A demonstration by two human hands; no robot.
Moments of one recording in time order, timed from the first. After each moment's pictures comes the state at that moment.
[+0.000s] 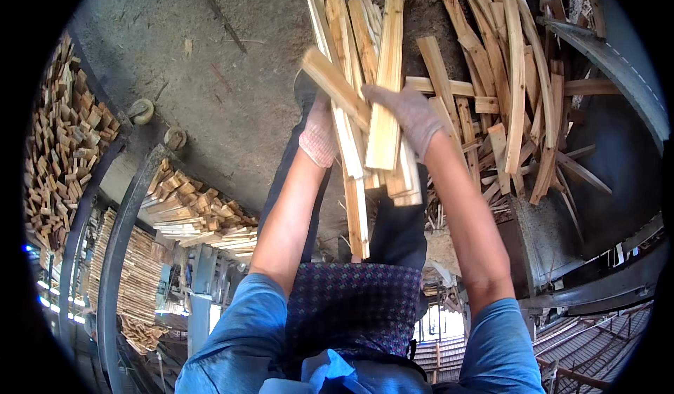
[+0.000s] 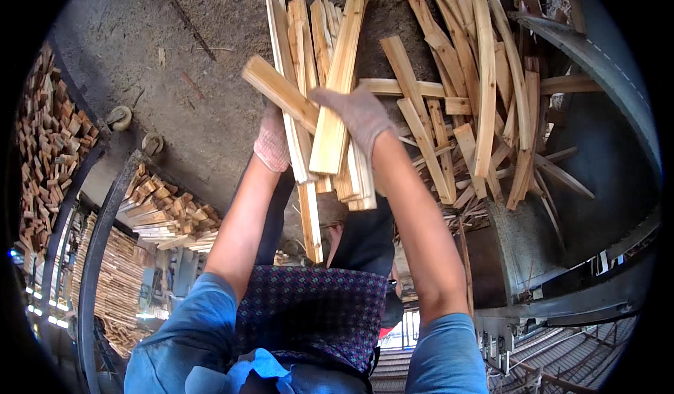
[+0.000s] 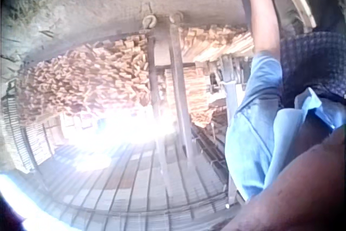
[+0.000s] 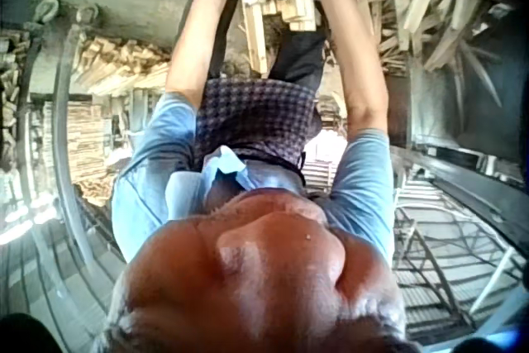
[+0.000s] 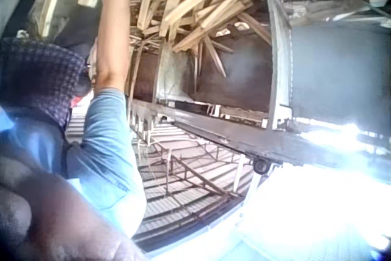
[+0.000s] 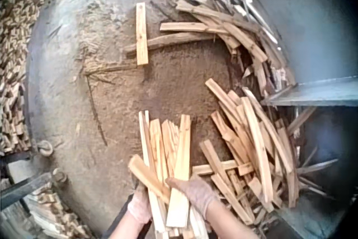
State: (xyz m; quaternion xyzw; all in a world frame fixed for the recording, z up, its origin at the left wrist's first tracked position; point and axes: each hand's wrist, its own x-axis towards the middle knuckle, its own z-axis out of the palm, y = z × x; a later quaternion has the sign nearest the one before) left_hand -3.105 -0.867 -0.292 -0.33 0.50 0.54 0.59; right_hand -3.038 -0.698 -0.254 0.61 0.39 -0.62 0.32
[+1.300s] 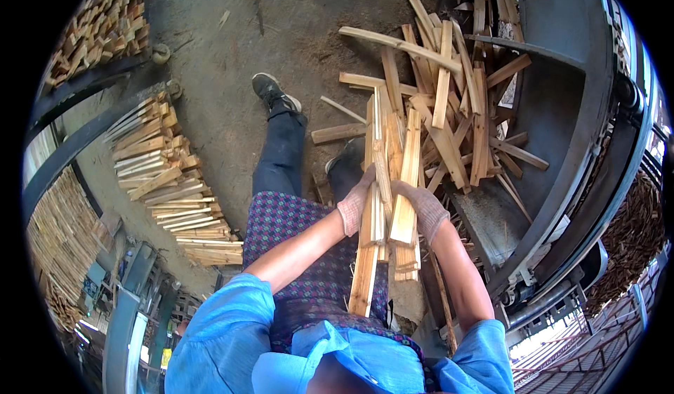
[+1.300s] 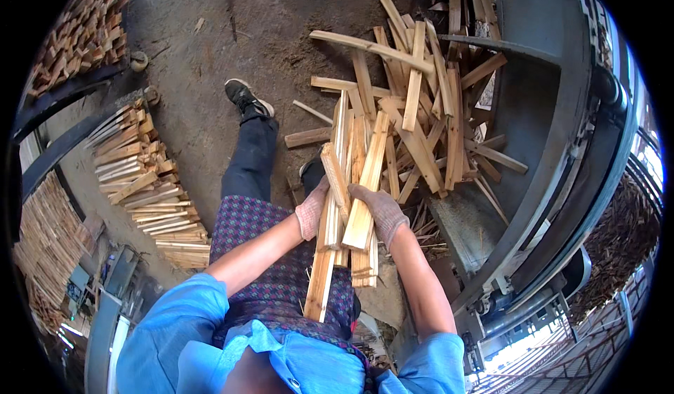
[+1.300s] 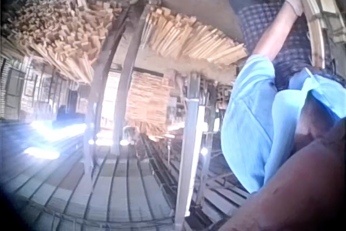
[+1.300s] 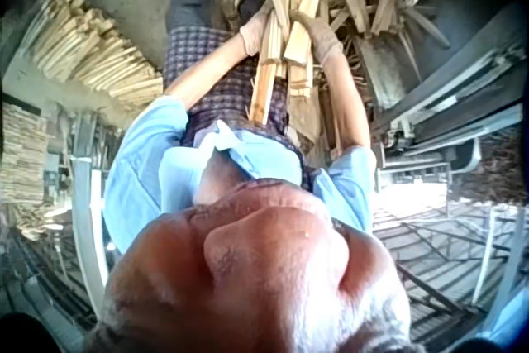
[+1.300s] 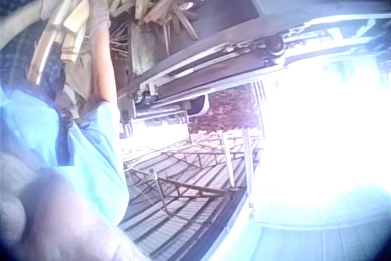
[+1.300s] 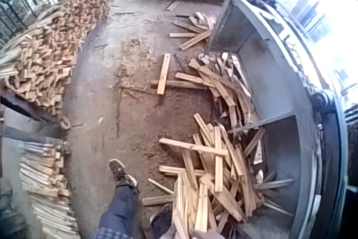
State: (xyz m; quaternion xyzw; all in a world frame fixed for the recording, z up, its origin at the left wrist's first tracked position) left_hand -2.868 -0.931 -0.041 -0.43 0.24 0.52 0.69; right_hand -2.788 -0.782 0.011 0.67 0.26 -0.64 0.28
